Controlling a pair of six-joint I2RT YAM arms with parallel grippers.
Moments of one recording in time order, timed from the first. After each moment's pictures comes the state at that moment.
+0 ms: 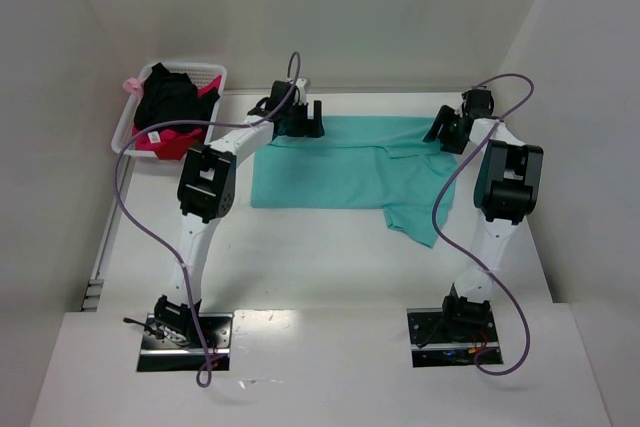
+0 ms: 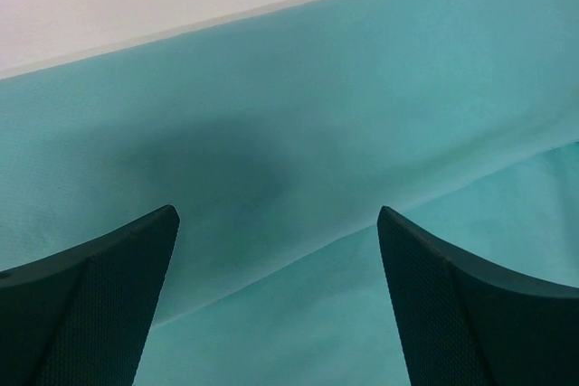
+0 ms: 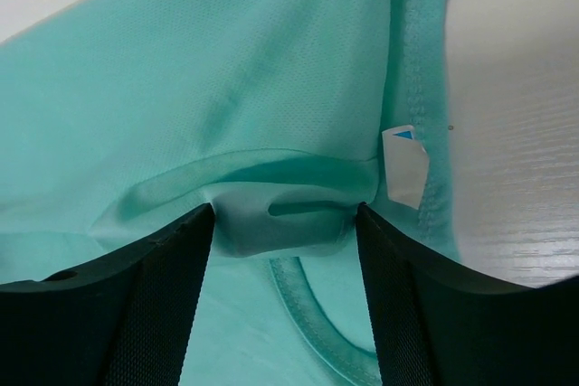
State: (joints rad) left arm -0.35 2.42 2.00 -0.28 0.18 -0.27; right arm -0.19 2.15 1.58 -0.33 -0.26 0.31
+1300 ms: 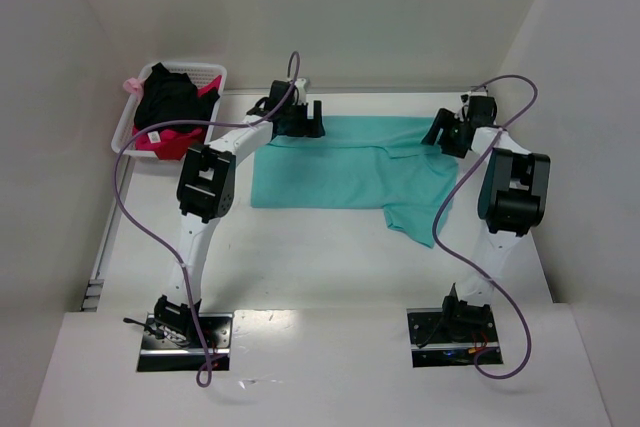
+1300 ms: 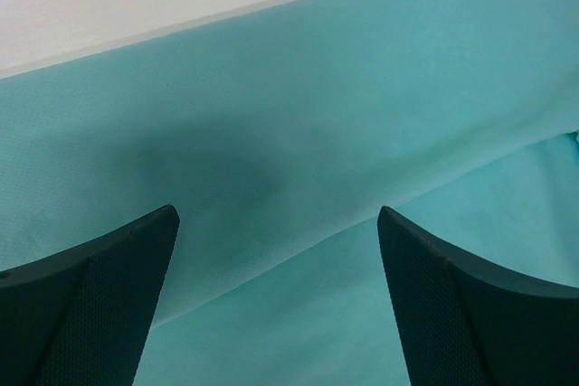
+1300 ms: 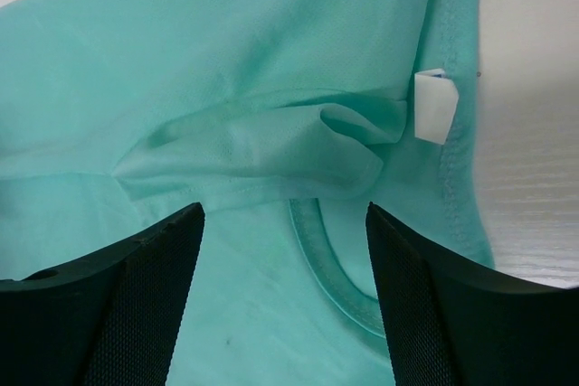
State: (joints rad) left arm -0.35 2.42 2.00 -0.27 0.21 -0.27; right arm -0.19 2.01 1.39 -0.22 -0.32 0.26
